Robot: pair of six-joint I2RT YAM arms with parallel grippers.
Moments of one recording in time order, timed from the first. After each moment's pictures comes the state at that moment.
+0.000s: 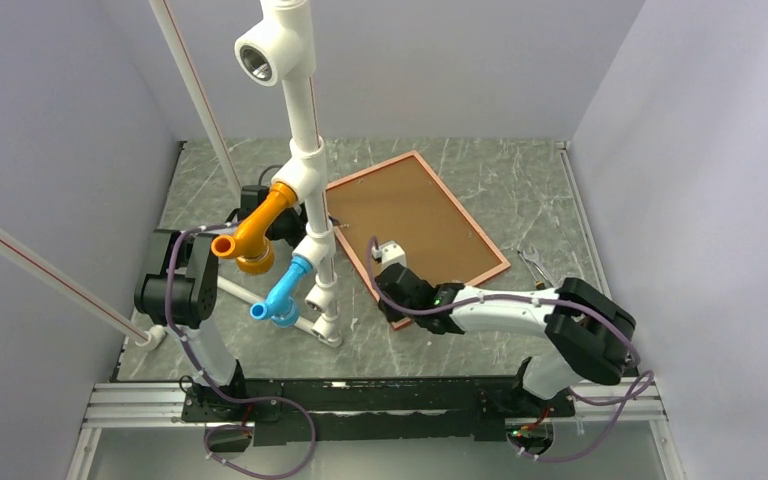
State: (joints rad) left arm -0.11 1.79 0.90 0.18 0.72 -0.99; right arm 1.06 1.51 0.74 -0.04 0.30 0.46
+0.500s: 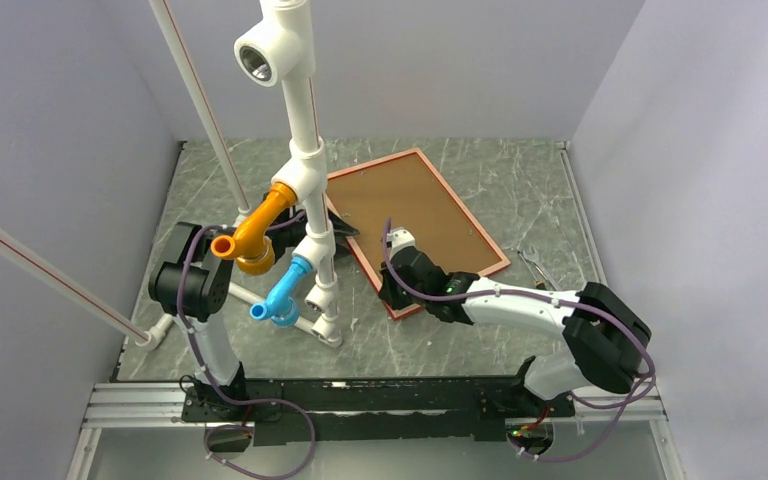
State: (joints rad) left arm -0.23 1.85 0.85 0.41 0.78 -1.08; right arm 0.96 1.42 0.75 -0.06 0.15 0.46
